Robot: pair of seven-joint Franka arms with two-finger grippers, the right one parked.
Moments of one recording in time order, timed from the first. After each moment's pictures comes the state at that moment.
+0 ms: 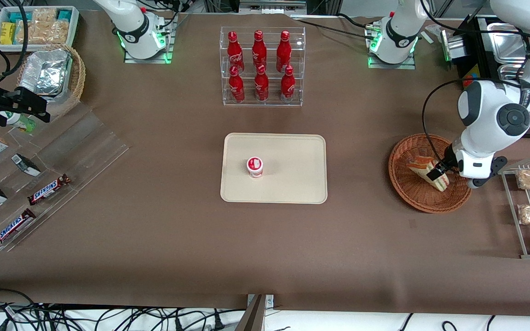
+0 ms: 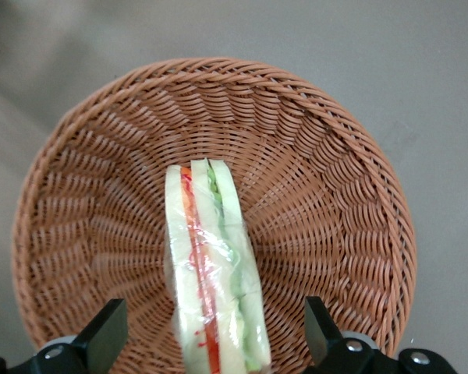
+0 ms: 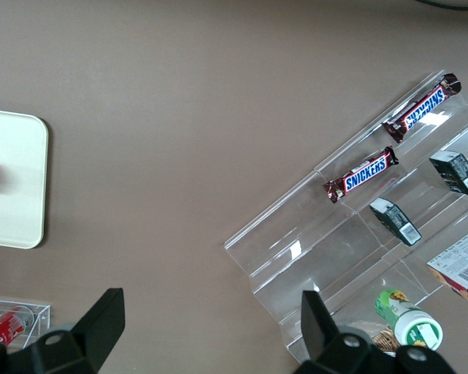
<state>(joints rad) 0.10 0.27 -0.04 -2.14 0.11 2.42 -0.76</state>
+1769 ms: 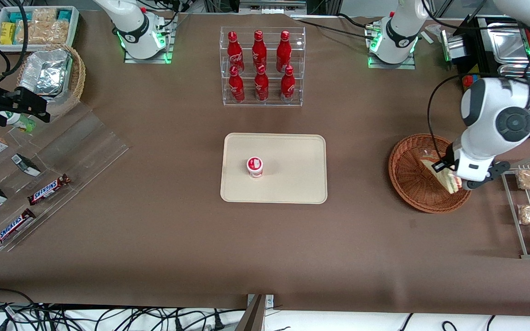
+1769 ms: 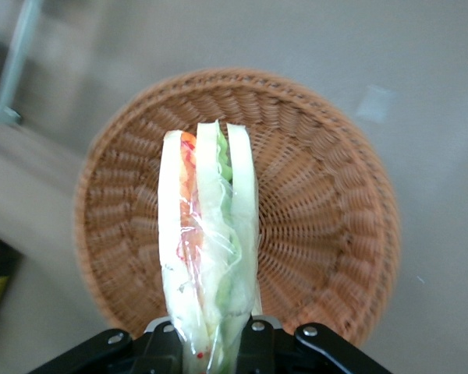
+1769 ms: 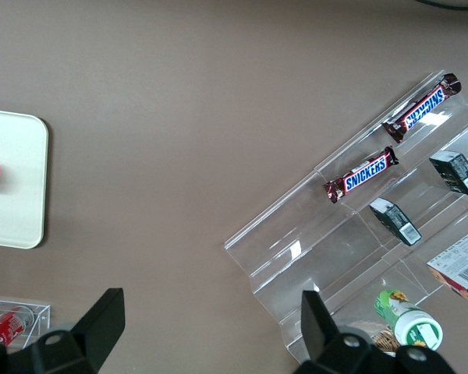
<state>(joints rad) 0.10 0.22 -0.09 -1.96 0.19 2.08 -0.59</state>
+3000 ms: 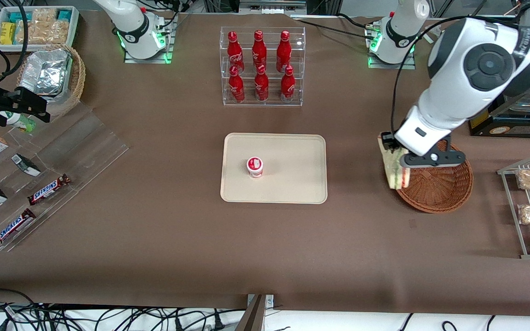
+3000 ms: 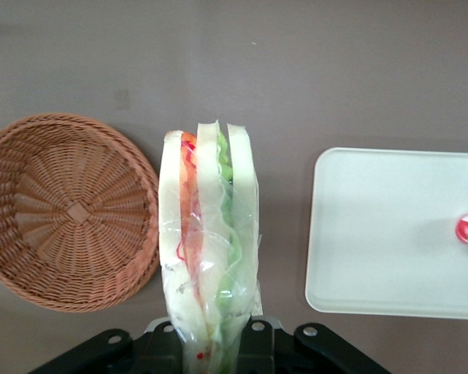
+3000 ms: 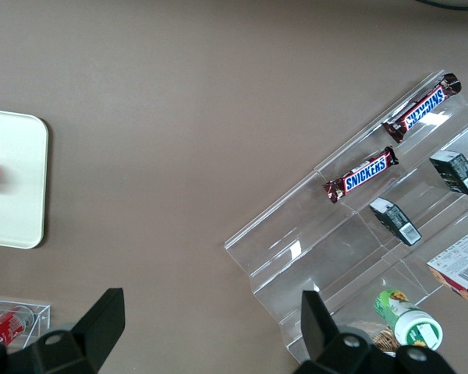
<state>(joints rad) 0.06 0.22 -0.44 -1.64 0.09 1.80 -0.41</state>
